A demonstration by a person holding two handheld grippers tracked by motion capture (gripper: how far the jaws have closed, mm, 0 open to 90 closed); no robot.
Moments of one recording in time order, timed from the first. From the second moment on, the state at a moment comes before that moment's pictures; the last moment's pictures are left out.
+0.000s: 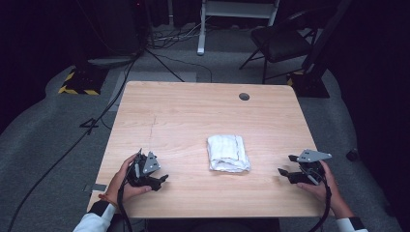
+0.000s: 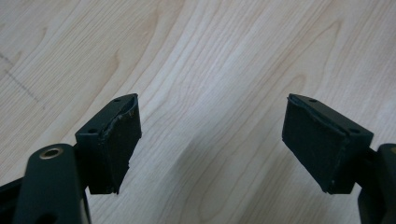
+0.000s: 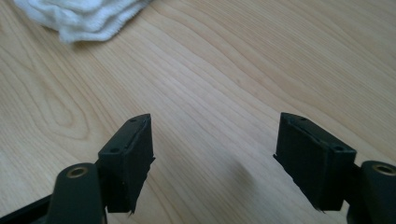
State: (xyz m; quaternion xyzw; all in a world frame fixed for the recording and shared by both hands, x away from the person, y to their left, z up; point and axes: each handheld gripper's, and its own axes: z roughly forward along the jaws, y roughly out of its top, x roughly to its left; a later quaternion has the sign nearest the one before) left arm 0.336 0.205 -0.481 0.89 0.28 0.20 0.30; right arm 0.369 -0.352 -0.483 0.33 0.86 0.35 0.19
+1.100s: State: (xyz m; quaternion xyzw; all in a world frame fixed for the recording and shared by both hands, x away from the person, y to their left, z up) left arm 0.324 0.283 -0.504 0.84 0.39 0.15 0.34; right arm 0.344 -0.406 -0.503 0.42 0.81 0.36 0.19
